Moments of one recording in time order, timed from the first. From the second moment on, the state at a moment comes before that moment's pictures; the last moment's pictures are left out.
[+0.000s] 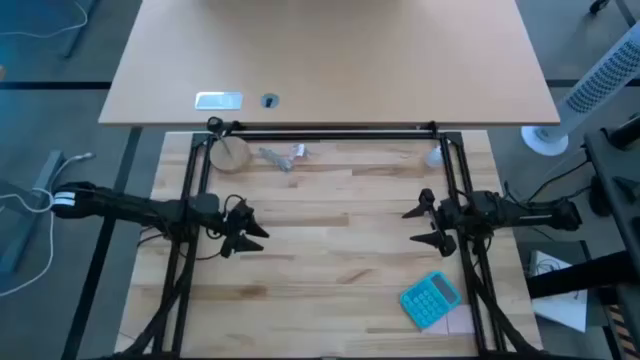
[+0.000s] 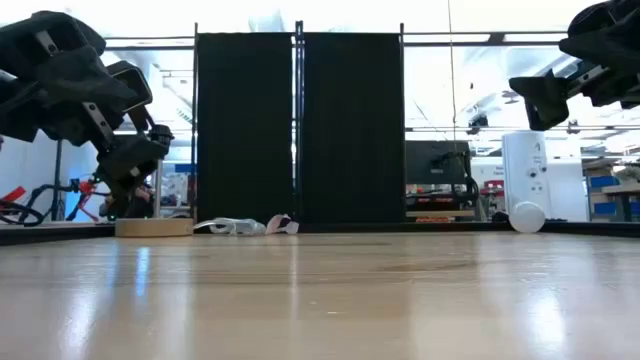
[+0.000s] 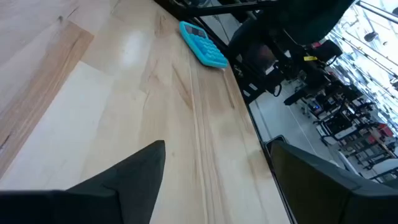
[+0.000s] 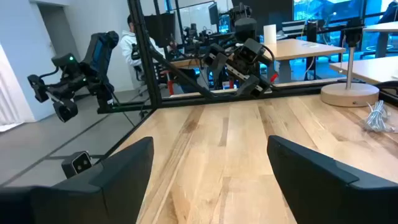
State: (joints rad) left arm 0.03 0.74 0.04 0.48 0.38 -0.64; right arm 0.07 0.02 0.01 0.03 -0.16 0.15
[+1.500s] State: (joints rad) left arm 0.03 0.74 0.04 0.48 0.38 -0.64; right arm 0.07 0.02 0.01 0.03 -0.16 0.15
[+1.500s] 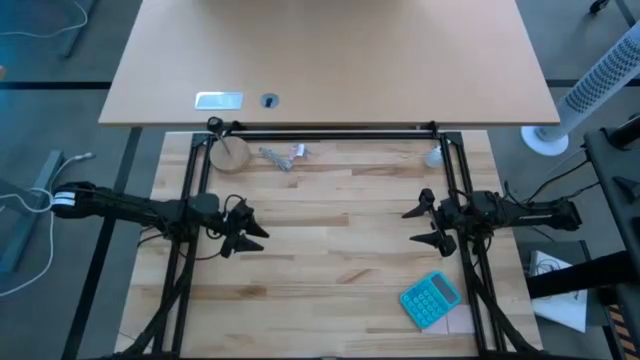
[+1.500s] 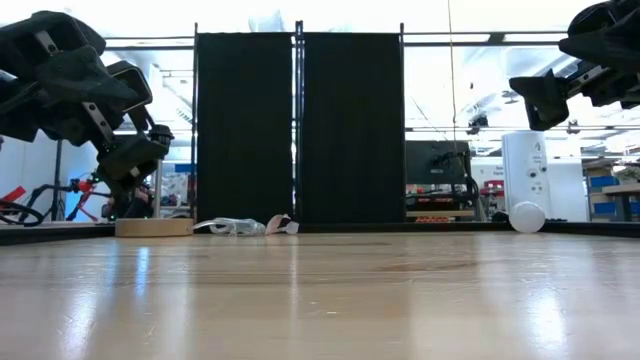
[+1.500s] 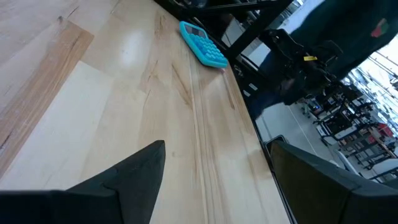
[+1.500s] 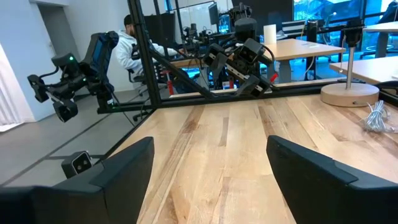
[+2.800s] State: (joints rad) left arm 0.03 0.74 0.04 0.48 0.38 -0.64; right arm 0.07 0.02 0.01 0.03 -0.16 0.15
